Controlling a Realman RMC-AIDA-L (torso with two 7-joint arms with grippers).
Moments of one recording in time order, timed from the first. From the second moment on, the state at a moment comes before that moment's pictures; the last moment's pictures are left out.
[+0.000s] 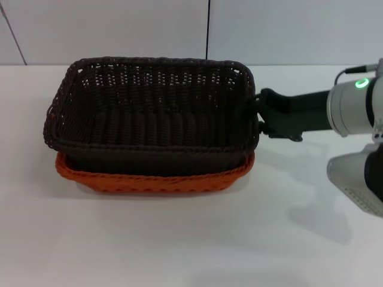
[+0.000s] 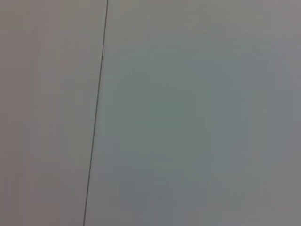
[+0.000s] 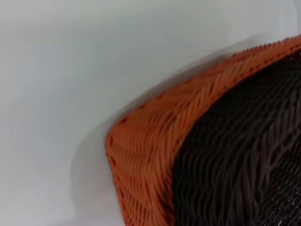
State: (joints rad) left arm -0.27 -2.06 -1.62 -0.31 2.54 1.09 -0.04; right arm 0.46 2.08 -1.49 -1.45 -2.28 -1.11 0.43
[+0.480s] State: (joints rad) left arm -0.27 -2.06 -1.61 -0.31 2.54 1.09 -0.05; right arm 0.28 2.08 -1.59 -1.54 -2.26 -0.97 0.44
